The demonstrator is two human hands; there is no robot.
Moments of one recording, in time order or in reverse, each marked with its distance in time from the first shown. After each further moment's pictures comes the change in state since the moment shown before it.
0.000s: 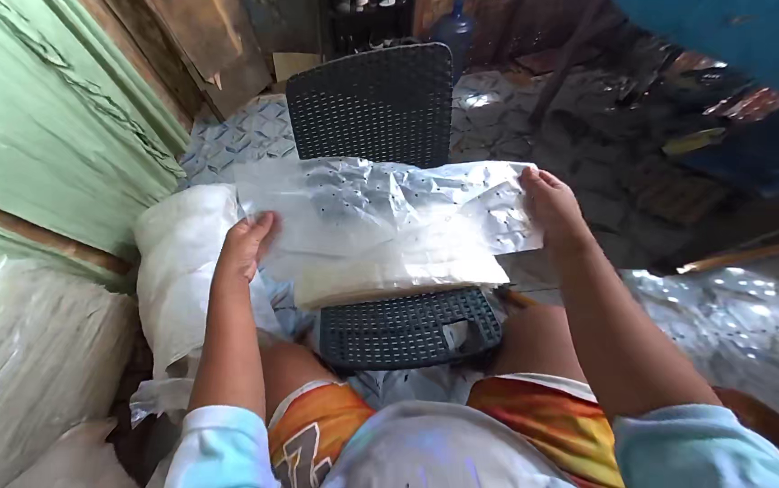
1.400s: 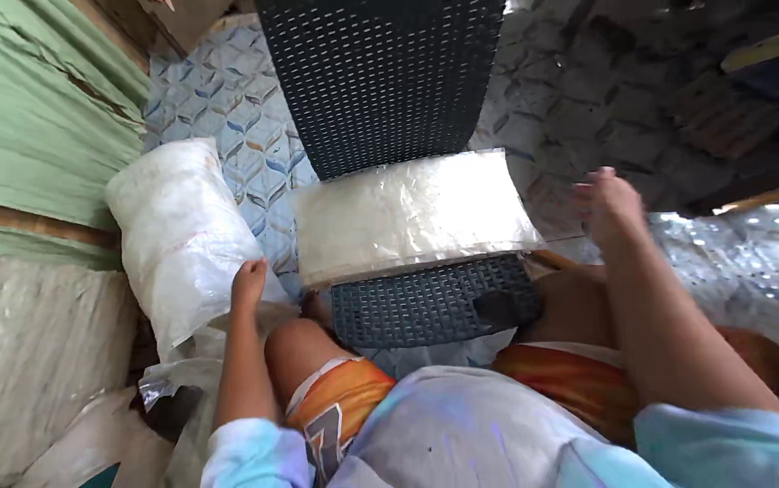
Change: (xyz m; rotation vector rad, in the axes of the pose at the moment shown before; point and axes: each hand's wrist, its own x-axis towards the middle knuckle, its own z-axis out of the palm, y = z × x) left_hand 0.013 -0.199 -0.082 0.805 0.014 -0.437; right_hand 0.003 0.138 -0.031 -0.110 0.153 0.375
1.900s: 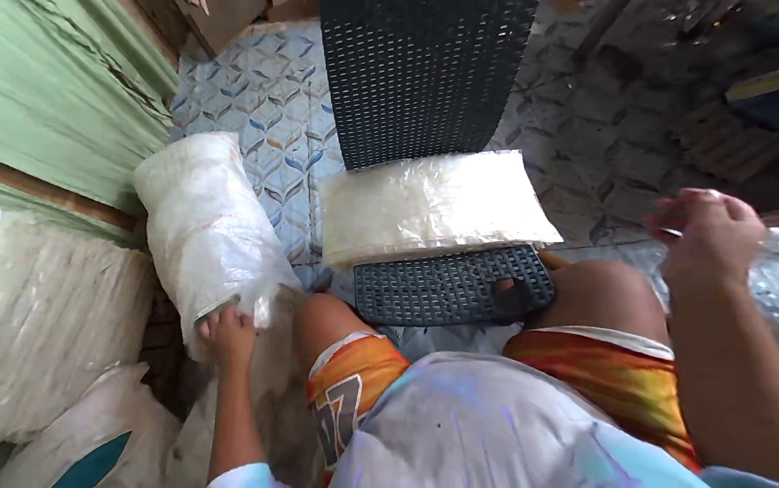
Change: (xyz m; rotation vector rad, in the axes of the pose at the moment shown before) left_hand -0.123 -0.108 -0.036 0.276 0.399 0.076; right_hand -0.125 -0.042 -0.032 0.110 0.174 -0.222
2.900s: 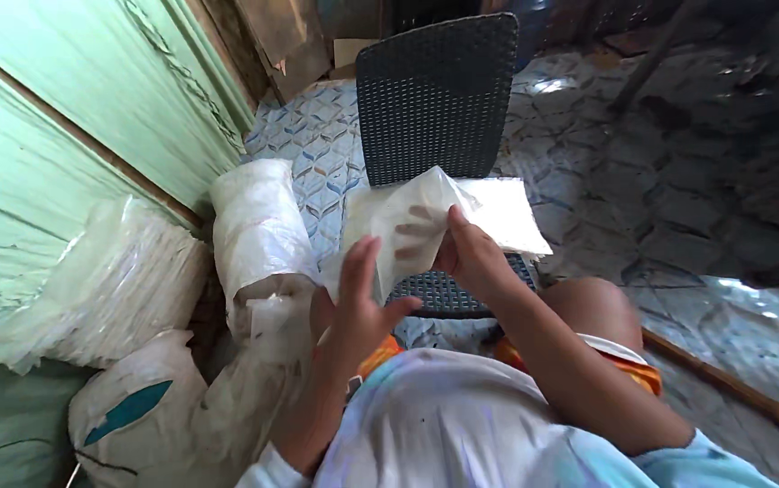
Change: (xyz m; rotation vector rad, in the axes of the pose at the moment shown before) left_hand -0.181 0.212 -0.097 -0.664 0.087 0.753; right_hand -0.200 -0.110 0.076 0.520 -1.210 -0.034
